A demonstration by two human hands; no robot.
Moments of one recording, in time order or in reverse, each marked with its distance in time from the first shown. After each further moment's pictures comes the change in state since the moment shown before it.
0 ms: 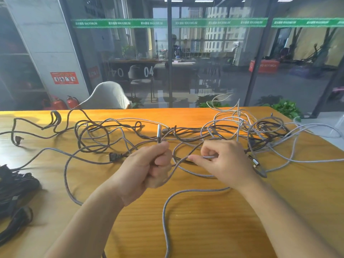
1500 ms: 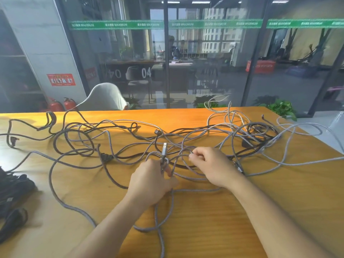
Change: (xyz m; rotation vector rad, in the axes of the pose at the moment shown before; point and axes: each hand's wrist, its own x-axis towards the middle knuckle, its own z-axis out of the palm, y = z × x) left_hand 0.031 -0.052 0.020 1.068 0.525 -0.069; right_hand -0.003 0.006 0.011 0.115 -0.370 0.399
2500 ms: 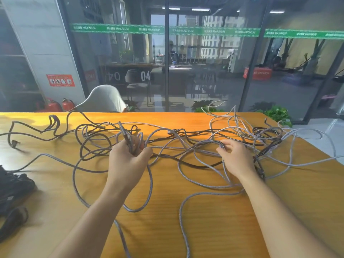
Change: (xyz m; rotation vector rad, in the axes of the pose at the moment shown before) left_hand 0.004 -0.013 -0.044 -0.538 0.452 0.168; right_hand 0.018 0.058 -0.027 -0.016 0.378 0.324
